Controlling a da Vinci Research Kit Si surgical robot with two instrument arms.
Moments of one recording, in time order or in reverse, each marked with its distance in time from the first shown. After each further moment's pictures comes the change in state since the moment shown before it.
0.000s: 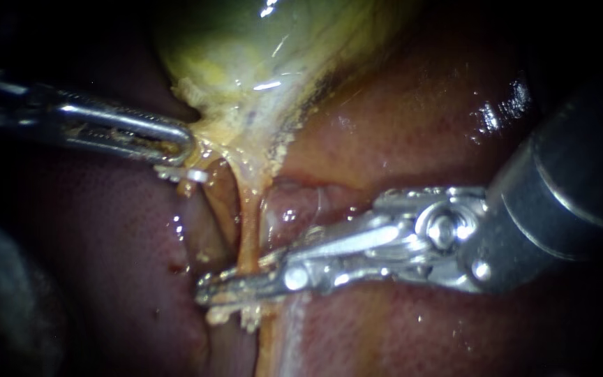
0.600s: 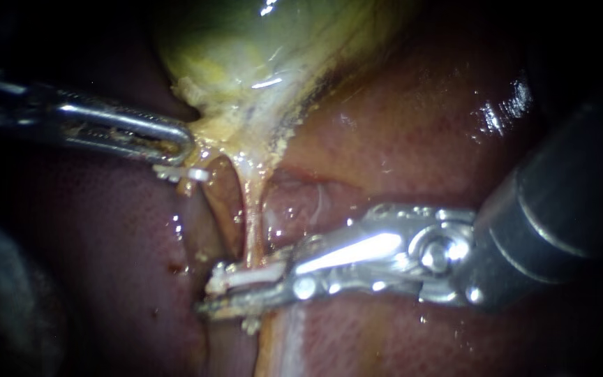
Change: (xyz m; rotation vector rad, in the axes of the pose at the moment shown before) right arm -0.004 0.004 0.002 0.039 0.001 -0.171; left arm 0.000 0.000 0.000 0.000 0.000 0.000
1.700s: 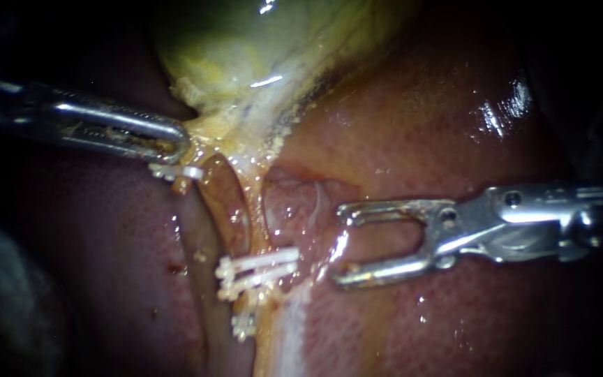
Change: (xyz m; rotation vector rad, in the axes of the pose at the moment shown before) right arm -0.004 0.003 -0.014 -0.128 0.028 -0.474; left arm 0.000 -0.001 0.000 -0.003 -0.001 0.002
